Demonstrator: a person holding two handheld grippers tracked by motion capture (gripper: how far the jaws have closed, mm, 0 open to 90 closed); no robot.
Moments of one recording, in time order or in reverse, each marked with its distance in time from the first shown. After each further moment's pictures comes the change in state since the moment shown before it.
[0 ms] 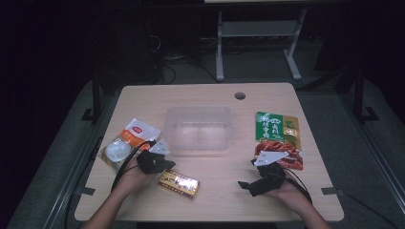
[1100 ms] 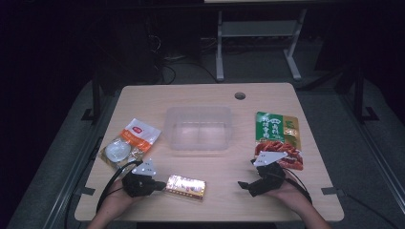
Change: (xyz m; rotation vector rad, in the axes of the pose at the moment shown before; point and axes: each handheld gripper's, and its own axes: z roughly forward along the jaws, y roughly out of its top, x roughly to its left) left arm -0.047 -0.039 -0.027 -0.035 -0.101 -0.053; right arm 0.001 0.001 0.000 0.010 -0.008 -0.007
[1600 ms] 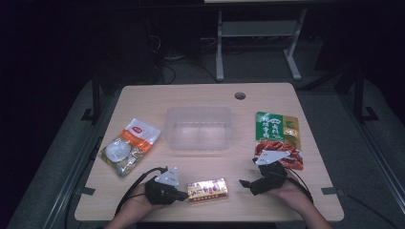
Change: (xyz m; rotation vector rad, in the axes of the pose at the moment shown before) left arm -0.038 0.035 0.036 0.007 -0.144 0.131; right arm -0.003 0.000 -0.004 -0.014 -0.017 0.007
